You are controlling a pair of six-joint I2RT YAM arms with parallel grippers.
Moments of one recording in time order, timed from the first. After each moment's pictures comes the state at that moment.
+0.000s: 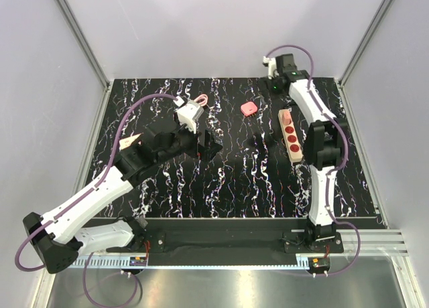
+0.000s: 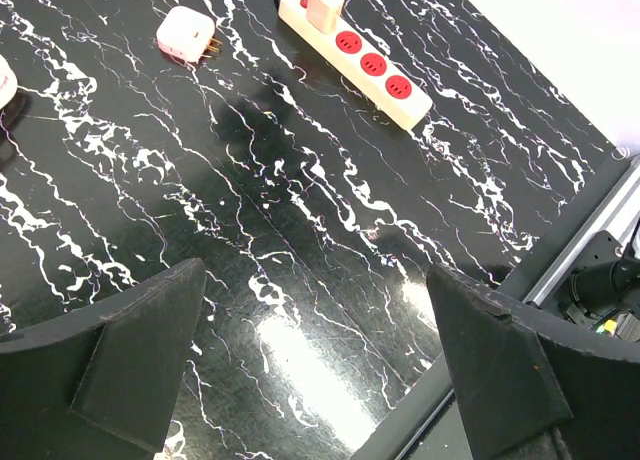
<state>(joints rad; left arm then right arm) -0.78 1.06 1.09 -0.37 0.05 -0.24 0.16 2.23 2.07 -0.75 -0.03 -0.15</state>
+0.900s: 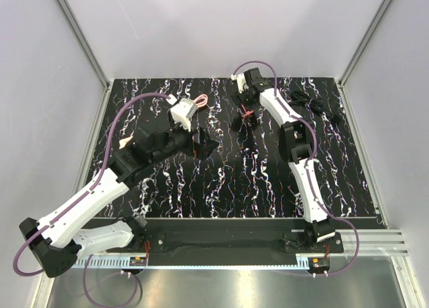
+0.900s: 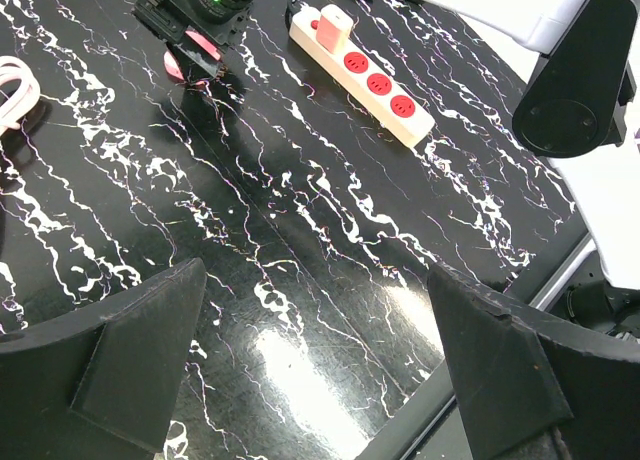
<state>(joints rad) -0.76 1.03 1.09 -0.36 0.05 -0.26 0.33 2.63 2.43 -0.76 -0.06 -0.25</state>
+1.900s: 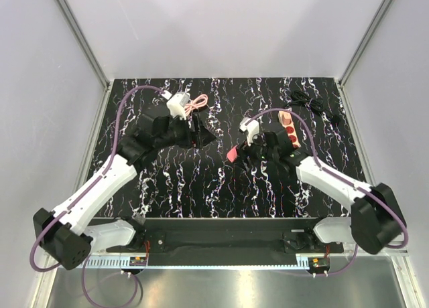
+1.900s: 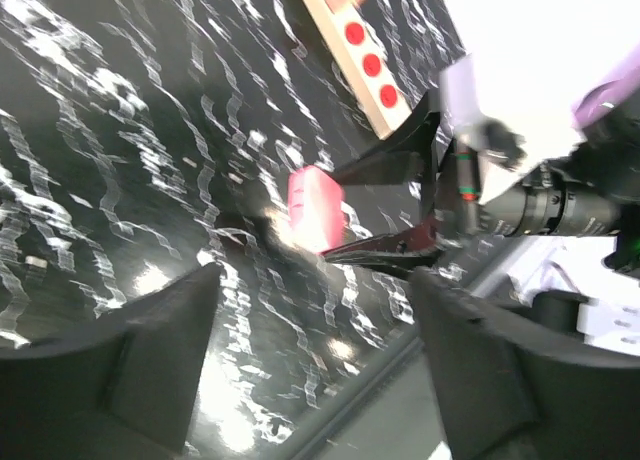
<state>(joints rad) -0.57 1.14 1.09 -0.37 0.26 -0.53 0.57 1.32 0.81 -0.10 -0.34 -0.09</state>
